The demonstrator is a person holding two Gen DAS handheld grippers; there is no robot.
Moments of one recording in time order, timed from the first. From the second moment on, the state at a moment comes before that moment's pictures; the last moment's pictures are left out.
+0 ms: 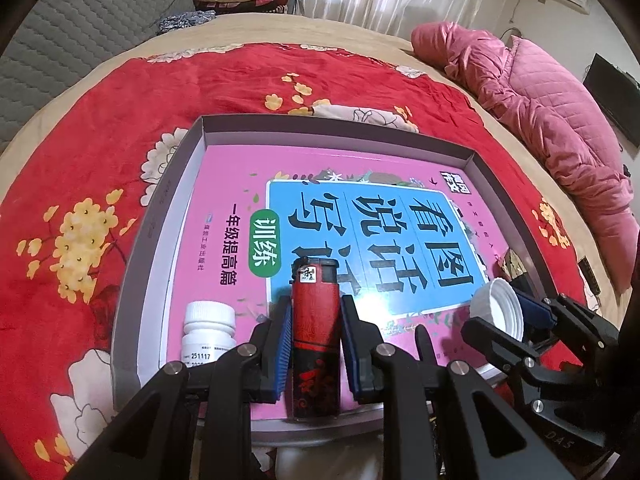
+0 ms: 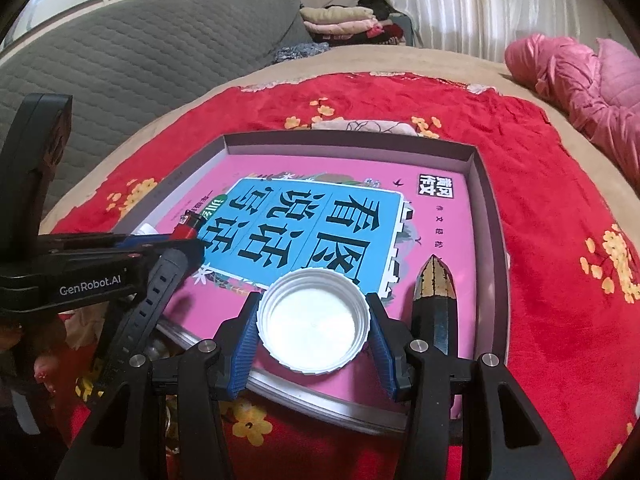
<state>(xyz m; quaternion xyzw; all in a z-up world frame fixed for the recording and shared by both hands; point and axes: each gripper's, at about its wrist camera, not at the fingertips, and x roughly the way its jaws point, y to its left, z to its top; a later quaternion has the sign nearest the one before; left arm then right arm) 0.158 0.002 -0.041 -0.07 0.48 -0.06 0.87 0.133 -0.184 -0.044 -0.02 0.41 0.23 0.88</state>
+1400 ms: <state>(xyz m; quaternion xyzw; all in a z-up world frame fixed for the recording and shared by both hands) 0.153 0.003 -0.042 -0.07 0.49 -0.06 0.87 0.131 -0.180 -0.043 -0.01 0.41 0.24 0.88</state>
